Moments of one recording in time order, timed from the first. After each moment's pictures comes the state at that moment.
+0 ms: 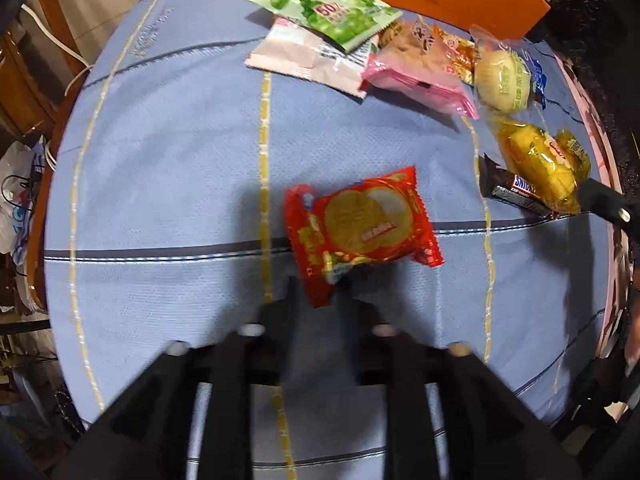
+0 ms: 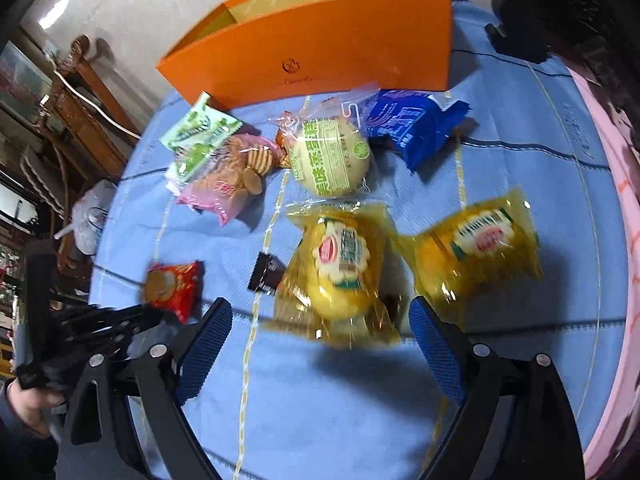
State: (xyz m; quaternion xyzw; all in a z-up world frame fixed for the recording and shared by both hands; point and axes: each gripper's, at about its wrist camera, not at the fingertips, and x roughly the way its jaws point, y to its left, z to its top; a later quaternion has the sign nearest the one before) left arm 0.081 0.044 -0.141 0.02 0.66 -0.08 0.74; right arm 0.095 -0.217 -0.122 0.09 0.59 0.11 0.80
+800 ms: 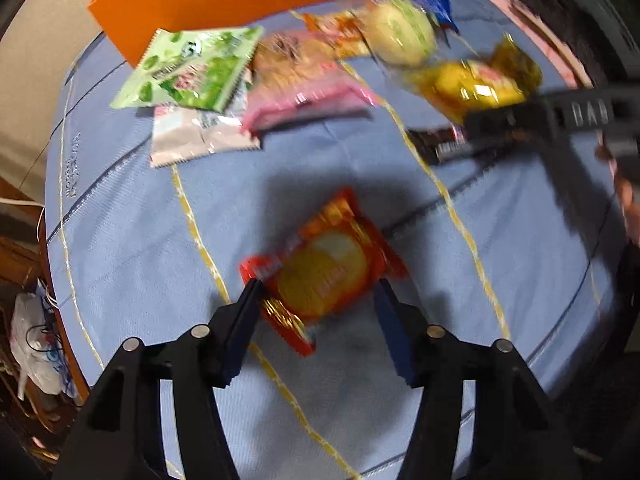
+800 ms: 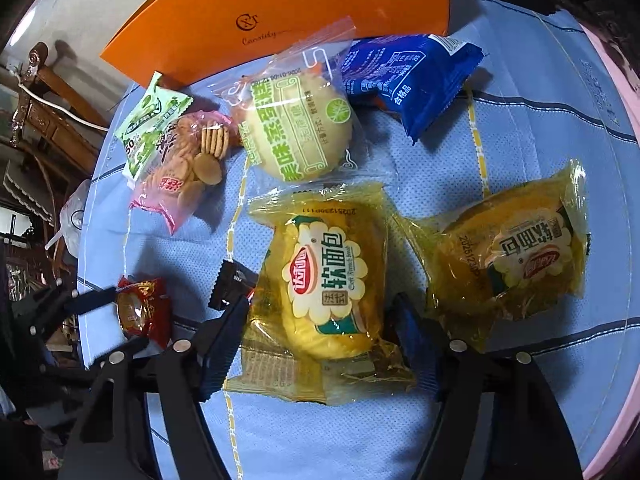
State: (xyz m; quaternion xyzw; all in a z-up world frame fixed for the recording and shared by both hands) left arm 0.095 -0.010 -0.138 0.20 0.63 -0.22 0.72; right arm 0.119 -0.225 -0.166 0.12 0.64 0.09 0.75
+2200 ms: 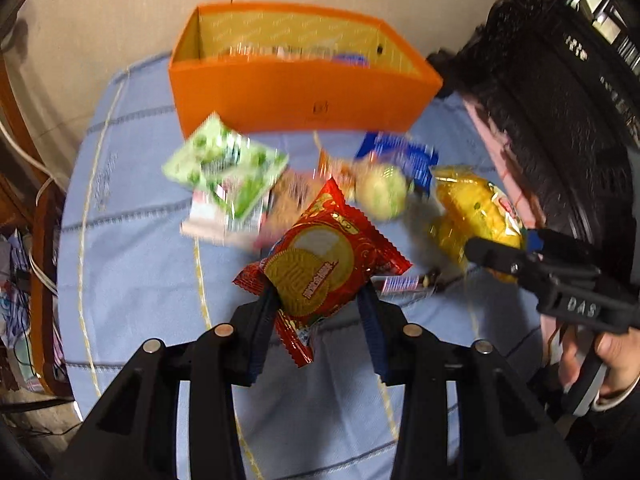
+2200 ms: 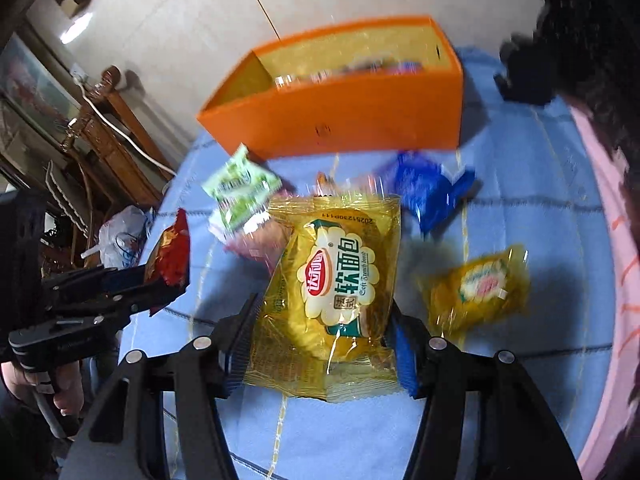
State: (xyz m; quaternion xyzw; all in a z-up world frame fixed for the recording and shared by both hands) left arm 0.128 -0.018 -0.038 0.00 0.57 -0.19 0.80; right arm 0.099 -0.227 -0.056 0.12 0.52 0.14 0.83
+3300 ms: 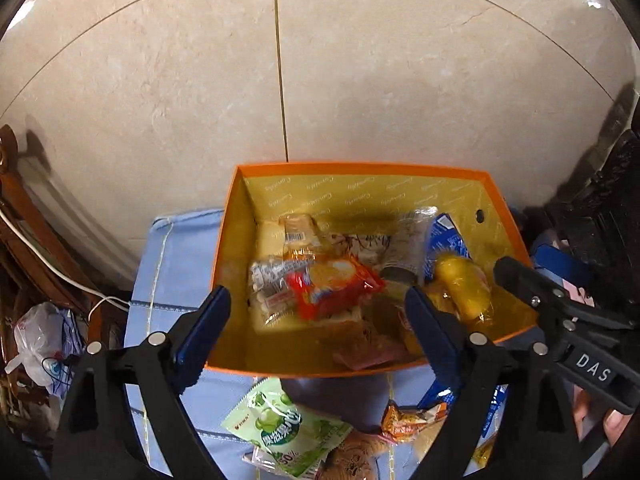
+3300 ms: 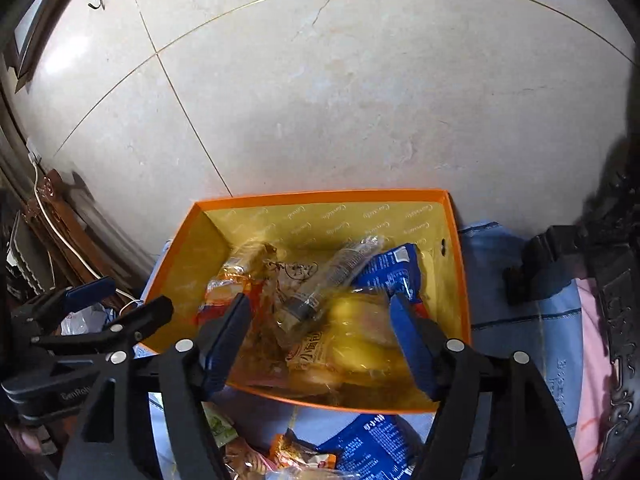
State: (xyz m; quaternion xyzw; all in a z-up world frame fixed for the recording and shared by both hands) left arm 0.338 -0.059 0.007 0.03 0.48 -0.05 0.87; right arm 0.319 -0.237 -0.006 0.09 0.43 0.08 0.90
